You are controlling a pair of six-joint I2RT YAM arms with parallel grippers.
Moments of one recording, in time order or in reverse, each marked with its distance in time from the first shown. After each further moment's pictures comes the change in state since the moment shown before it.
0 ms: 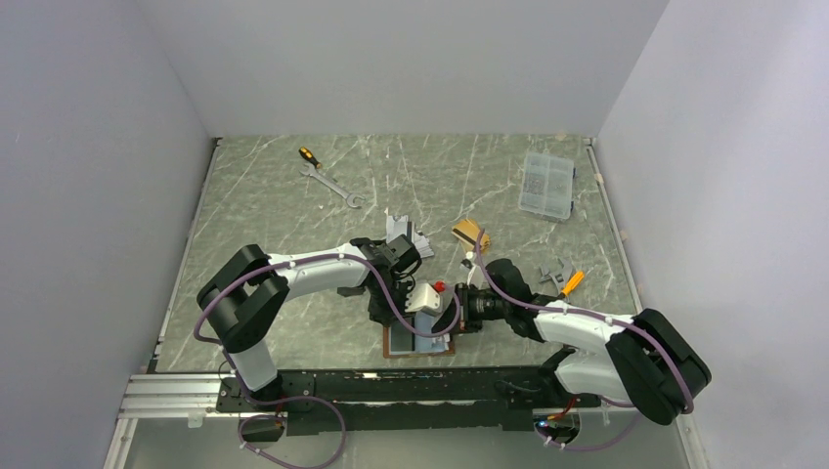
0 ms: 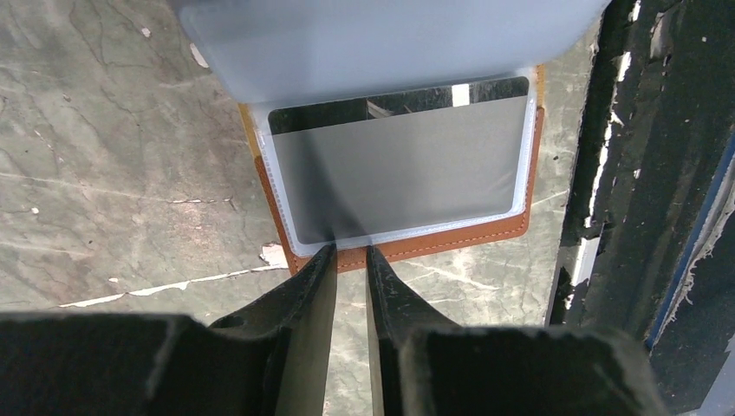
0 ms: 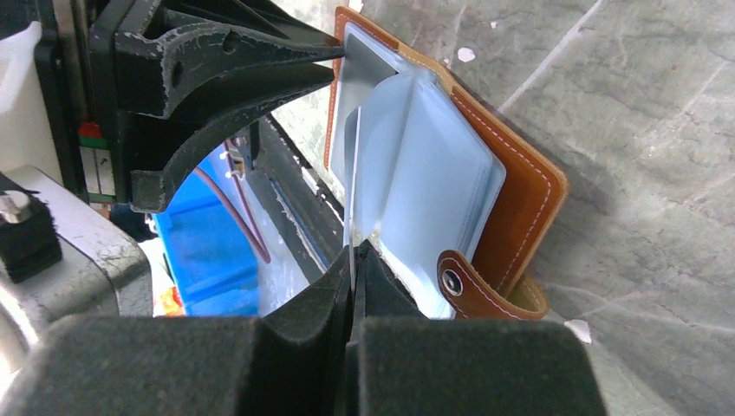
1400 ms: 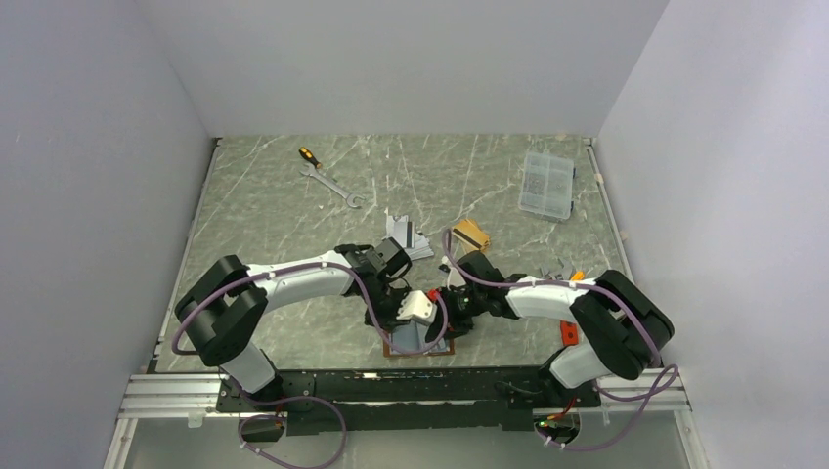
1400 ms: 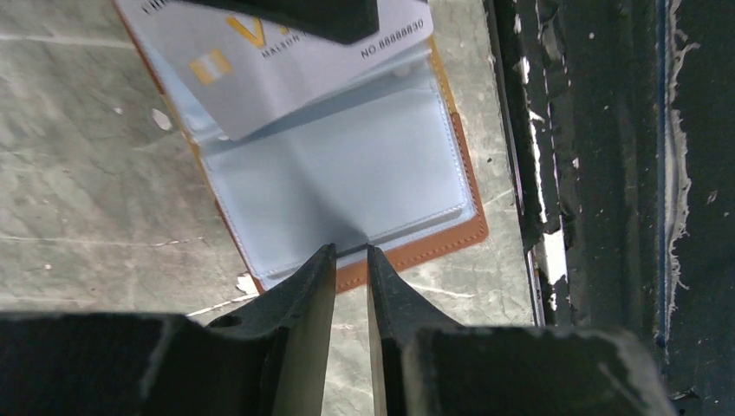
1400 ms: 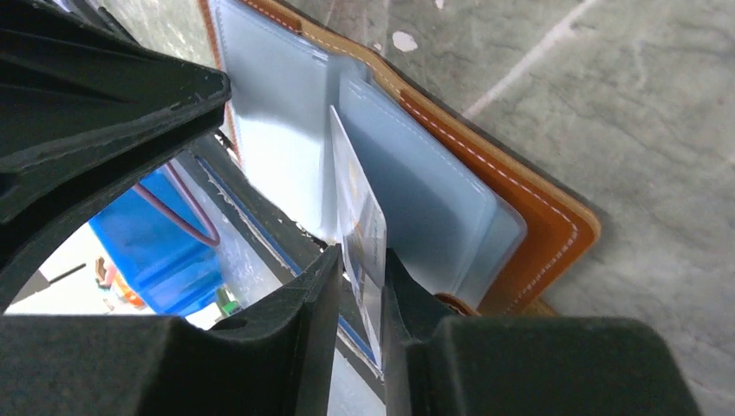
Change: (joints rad) left arm 0.013 -0.117 -0.093 0.069 0.161 0.135; right arm 0.084 0.274 0.218 -0.246 0.027 -0.114
